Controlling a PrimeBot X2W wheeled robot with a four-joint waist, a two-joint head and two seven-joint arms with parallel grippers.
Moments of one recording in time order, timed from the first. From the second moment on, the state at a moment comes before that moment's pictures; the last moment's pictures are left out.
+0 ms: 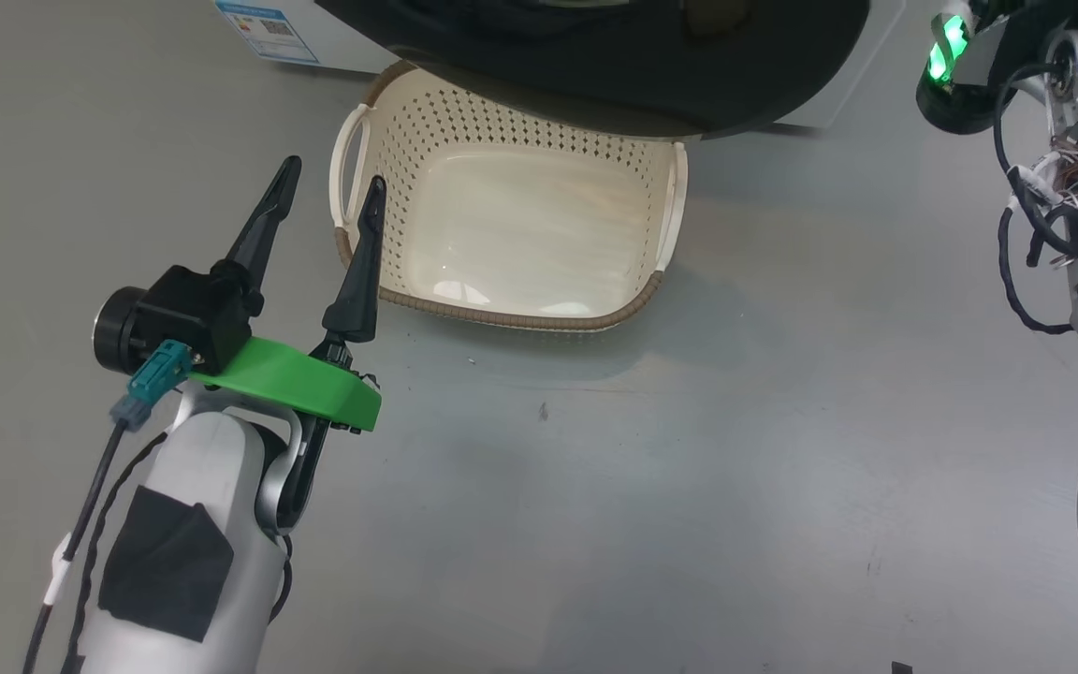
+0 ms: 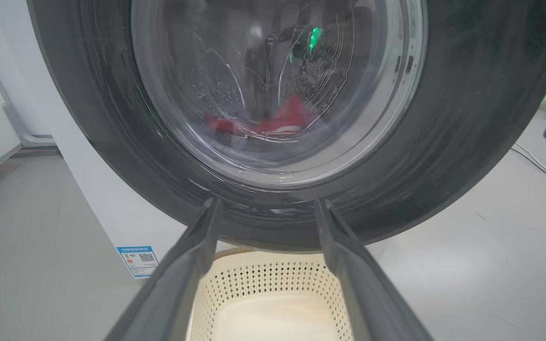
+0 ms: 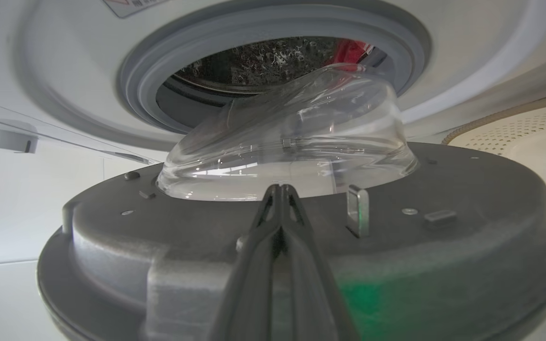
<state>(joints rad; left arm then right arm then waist) -0.51 0.04 -0.29 0.32 -0.35 -0.08 -0.26 -1.16 -0.15 0.10 0.79 1.64 0.09 0.75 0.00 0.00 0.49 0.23</state>
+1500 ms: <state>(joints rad) -0.39 0.04 -0.32 0.42 -0.34 -0.09 -0.26 -0.79 -0.08 0.23 0.67 1.74 0.11 1.02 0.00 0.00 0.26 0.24</state>
